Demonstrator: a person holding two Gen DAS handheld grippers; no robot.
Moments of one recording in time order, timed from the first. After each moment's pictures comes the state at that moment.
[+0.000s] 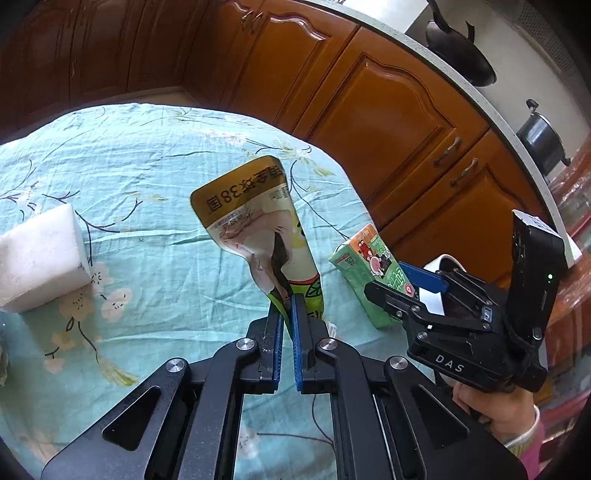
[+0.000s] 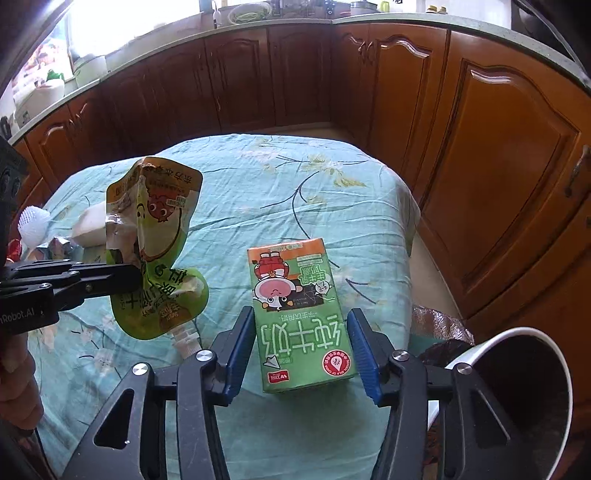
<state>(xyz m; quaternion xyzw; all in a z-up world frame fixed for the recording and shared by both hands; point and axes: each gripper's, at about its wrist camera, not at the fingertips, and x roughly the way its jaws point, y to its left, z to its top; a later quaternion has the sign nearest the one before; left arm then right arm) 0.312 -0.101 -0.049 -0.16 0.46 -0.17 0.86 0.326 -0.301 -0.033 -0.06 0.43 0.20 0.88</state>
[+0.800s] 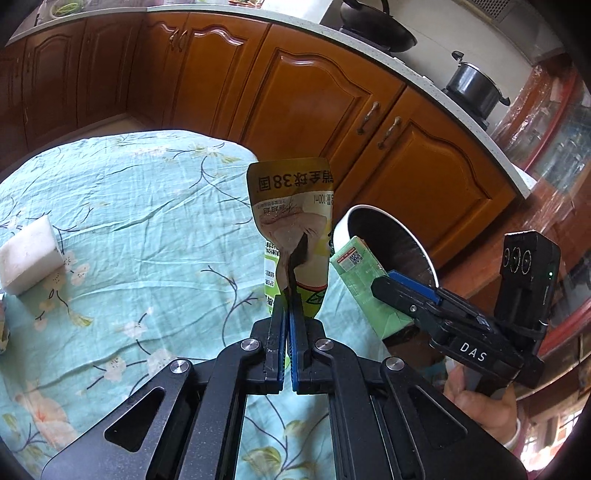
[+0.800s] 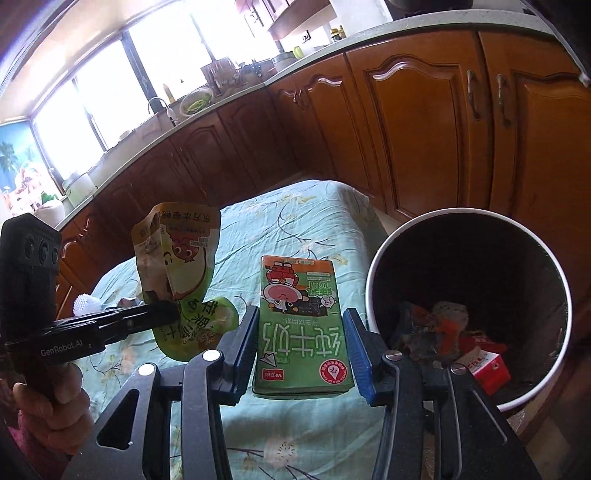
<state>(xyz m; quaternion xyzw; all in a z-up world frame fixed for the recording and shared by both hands) 0.238 -0.145 -0.006 -0.09 0.43 -0.27 0.86 0.212 -0.386 -0.002 0.13 0.36 0.15 0.91</state>
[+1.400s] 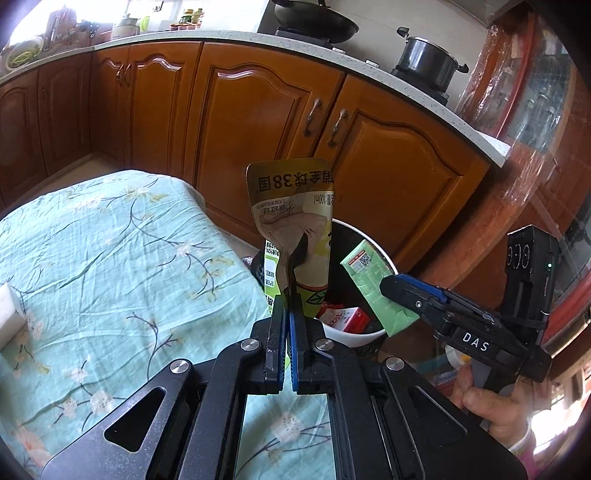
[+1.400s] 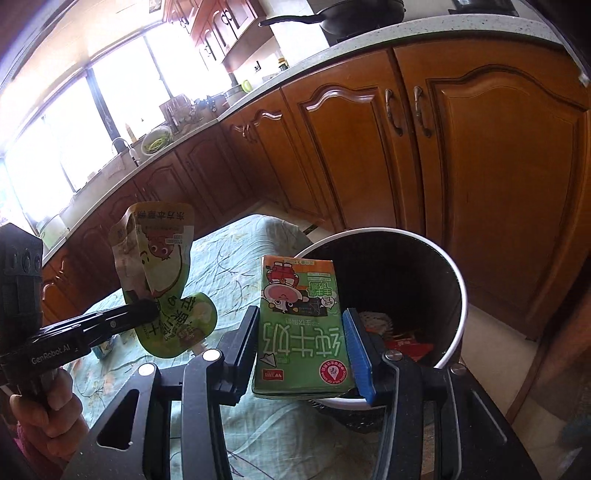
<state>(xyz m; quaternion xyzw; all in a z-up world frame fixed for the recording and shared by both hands) 0.233 -0.231 0.023 -0.03 0.39 -0.31 0.87 0.183 -0.464 0.009 0.17 0.33 0.07 0.93</state>
